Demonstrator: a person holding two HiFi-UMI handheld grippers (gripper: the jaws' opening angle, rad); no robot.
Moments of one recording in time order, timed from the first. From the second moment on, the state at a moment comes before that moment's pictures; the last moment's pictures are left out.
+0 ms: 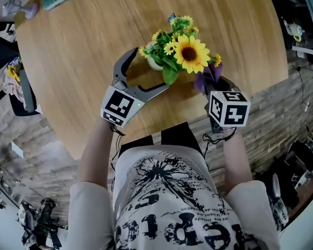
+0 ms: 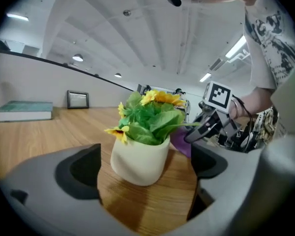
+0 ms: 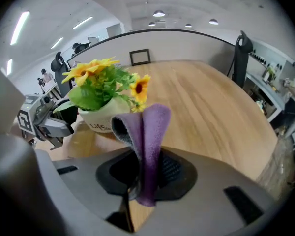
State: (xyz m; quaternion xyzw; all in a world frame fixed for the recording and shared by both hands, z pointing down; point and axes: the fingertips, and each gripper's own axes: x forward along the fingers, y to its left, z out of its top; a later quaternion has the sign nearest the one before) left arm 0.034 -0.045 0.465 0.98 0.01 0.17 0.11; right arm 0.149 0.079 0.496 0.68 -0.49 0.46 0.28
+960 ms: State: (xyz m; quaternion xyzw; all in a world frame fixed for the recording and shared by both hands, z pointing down) left arm 0.091 -0.045 0.501 0.97 0.10 0.24 0.01; right arm 0.206 0.035 0.493 0.69 -0.53 0.41 0.26
